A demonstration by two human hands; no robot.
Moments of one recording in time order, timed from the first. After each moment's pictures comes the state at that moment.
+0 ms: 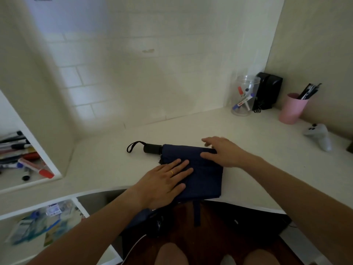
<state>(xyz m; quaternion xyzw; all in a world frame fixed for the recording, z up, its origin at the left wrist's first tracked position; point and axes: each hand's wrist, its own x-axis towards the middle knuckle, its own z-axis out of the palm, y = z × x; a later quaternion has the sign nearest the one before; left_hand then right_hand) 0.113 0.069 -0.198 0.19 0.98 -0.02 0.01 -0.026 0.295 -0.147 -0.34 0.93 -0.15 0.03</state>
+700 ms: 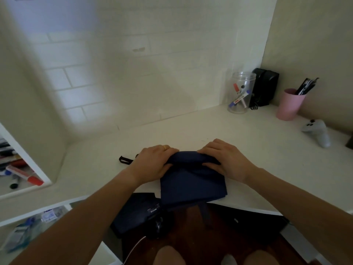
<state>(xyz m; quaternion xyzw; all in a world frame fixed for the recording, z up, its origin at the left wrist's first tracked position) 0.058 0.049 -0.173 0.18 0.97 0.00 -0.14 -0.033 0.326 -0.185 -0.52 0.82 -0.16 -0.19</state>
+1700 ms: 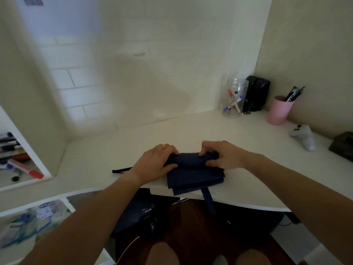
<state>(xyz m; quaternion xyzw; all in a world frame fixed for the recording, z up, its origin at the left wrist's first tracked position) 0.070 0.072 -0.176 0.16 0.96 0.14 -0.16 -0.032 0.342 -0.142 -0.41 0.89 -0.19 0.09</state>
